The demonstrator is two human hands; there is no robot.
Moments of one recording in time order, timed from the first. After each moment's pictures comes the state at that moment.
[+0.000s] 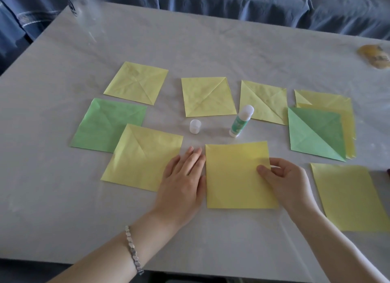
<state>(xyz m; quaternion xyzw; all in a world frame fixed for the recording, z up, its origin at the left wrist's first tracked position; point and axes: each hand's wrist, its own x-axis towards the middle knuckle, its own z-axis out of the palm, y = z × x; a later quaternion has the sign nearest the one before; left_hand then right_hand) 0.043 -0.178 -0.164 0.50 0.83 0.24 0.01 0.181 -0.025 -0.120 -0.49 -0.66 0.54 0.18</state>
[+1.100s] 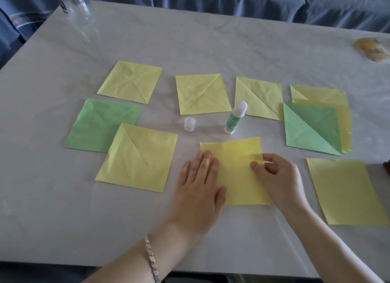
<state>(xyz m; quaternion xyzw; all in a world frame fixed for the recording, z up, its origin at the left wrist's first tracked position) 0.080 -0.166 -0.167 0.52 0.84 0.17 0.00 0.180 -0.028 -0.127 -0.50 -0.70 0.48 0.18</state>
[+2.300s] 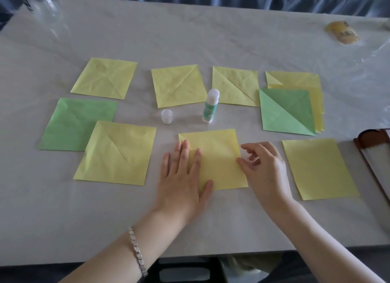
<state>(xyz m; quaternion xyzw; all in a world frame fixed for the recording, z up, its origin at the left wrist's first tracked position) 0.085 -0.160 -0.162 0.50 0.86 0.10 0.03 0.206 -0.030 -0.136 -0.43 -0.83 0.29 0.22</state>
